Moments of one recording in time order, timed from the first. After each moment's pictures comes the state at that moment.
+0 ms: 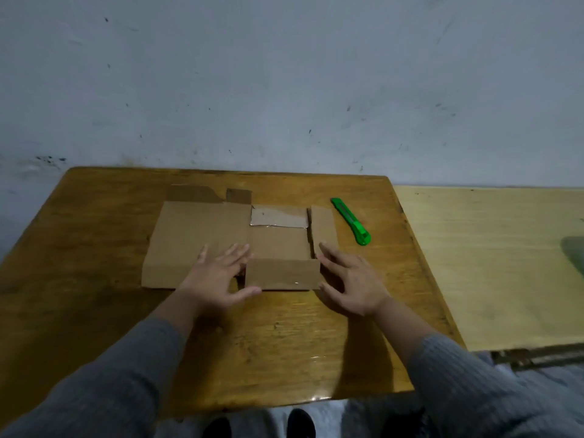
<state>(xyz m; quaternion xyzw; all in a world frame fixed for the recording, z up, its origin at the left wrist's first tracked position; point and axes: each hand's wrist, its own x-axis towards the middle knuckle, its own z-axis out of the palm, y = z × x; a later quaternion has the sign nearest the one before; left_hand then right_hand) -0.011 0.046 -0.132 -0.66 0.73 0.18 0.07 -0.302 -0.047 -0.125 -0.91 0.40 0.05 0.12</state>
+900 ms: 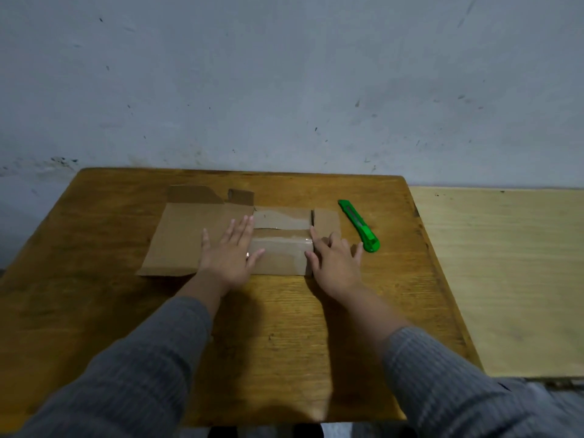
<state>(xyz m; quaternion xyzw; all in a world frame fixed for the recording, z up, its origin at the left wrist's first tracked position) -0.031 -0.007 -0.137 -0.77 0.62 0.14 0.05 -0.244 -0.074 -0.131 -0.83 0.53 -0.02 0.17</state>
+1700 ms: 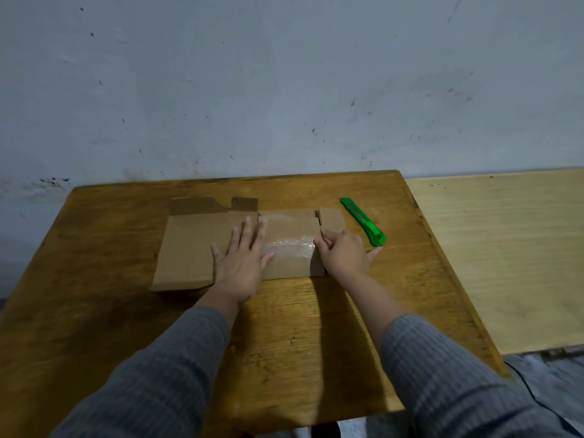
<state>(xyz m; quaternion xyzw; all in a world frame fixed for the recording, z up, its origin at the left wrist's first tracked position) -0.035 -0.006 -0.132 -0.77 0.62 0.16 -0.01 -0.214 -0.075 -0.111 -0.69 0.69 -0.06 0.21</state>
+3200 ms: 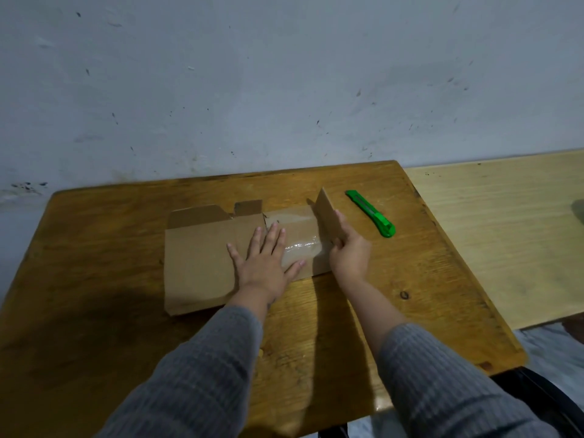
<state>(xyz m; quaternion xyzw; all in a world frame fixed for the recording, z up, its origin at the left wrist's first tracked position) -0.034 -0.014 -0.153 -0.73 0.66 0.16 0.05 -0.182 -0.052 -0.129 -0.58 0.69 -0.34 0.27</state>
